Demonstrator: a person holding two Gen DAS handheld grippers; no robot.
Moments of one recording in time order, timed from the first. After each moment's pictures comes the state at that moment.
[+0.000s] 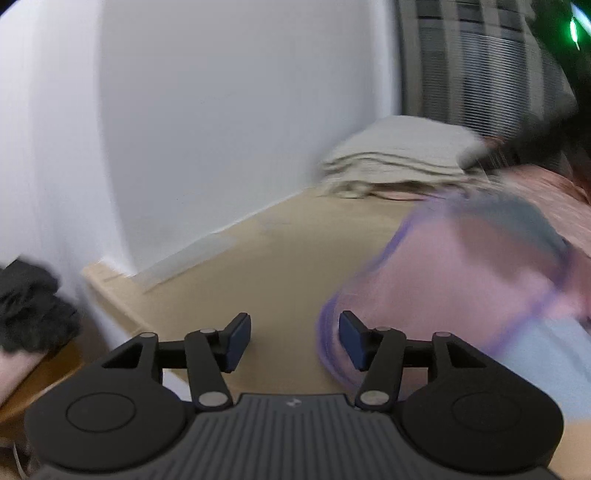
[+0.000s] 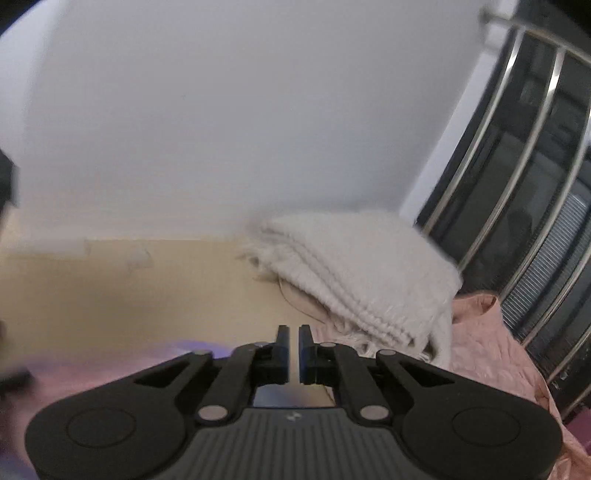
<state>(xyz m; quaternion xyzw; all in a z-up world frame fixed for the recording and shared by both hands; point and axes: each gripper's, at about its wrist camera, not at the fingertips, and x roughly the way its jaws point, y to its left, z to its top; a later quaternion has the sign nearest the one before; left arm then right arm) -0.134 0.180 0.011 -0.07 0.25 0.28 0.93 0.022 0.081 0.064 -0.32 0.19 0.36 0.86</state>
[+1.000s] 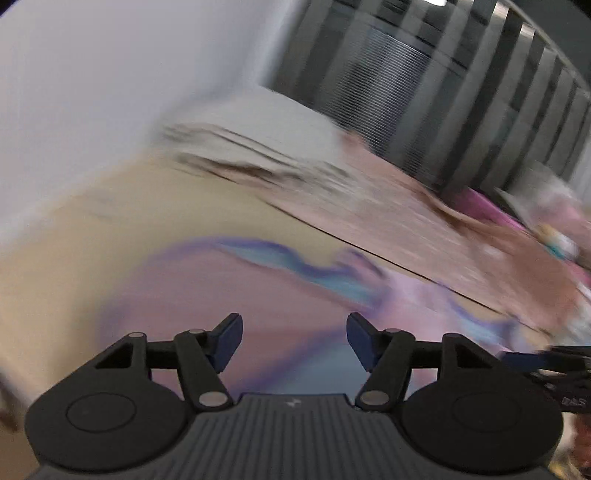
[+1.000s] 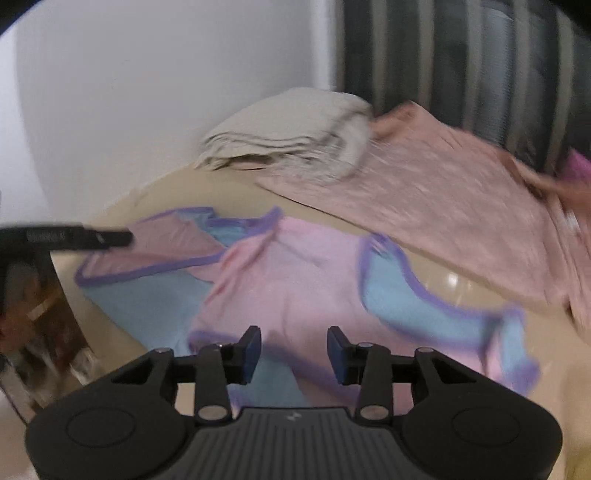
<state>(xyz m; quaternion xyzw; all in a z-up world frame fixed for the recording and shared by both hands) -0.093 0.165 0.033 -0.17 0.30 -0.05 0.94 -0.073 -0.171 0.049 -0.06 0.35 0.32 0.88</state>
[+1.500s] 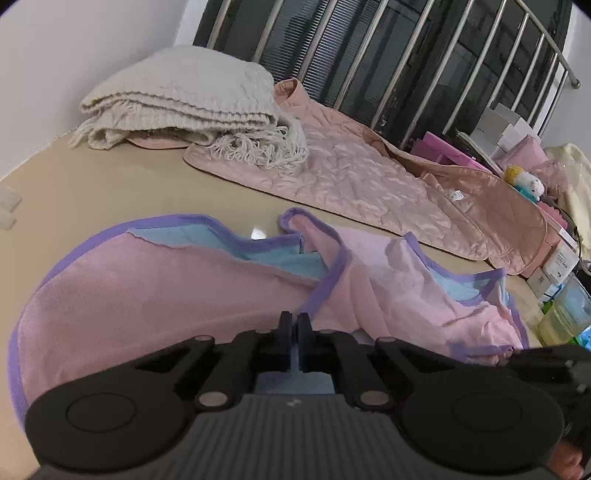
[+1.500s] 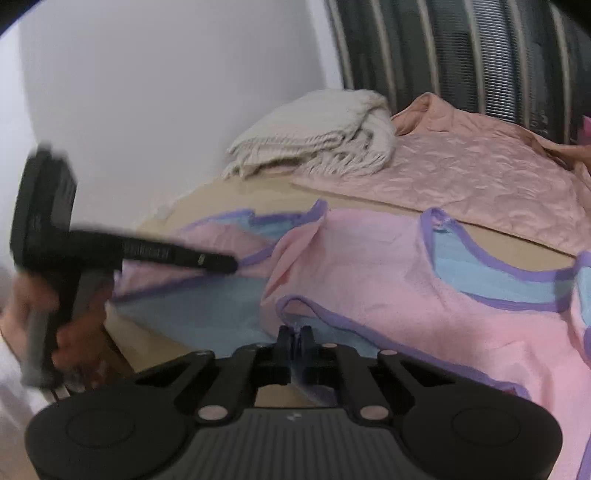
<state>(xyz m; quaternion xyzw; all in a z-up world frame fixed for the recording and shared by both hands) -0.054 0.143 0.017 -0.13 0.34 -0.11 0.92 -0.085 -0.139 0.024 0.01 0.32 0.35 0.88</state>
